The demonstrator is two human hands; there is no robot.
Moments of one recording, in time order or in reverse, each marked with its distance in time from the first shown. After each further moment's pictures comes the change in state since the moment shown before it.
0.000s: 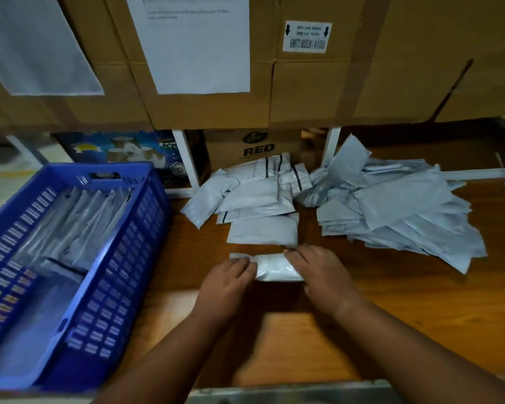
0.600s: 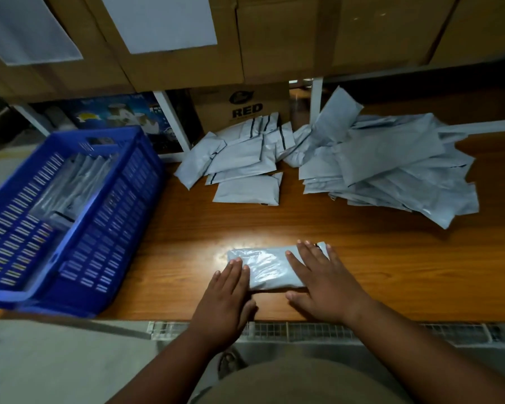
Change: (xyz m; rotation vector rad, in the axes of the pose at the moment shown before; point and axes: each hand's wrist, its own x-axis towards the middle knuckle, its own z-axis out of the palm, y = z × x) left_hand -0.102 0.117 0.056 -0.052 -0.223 -0.187; right_hand -0.124 0.044 0.040 0.075 -0.262 -0.099
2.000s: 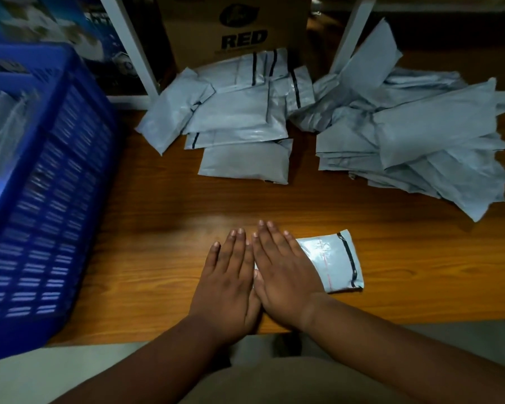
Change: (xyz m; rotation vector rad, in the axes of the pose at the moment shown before) left_hand 0.057 -0.028 -0.003 -0.029 -0.112 0.077; right_hand 0.093 -0.094 0.019 -0.023 0.027 0.056
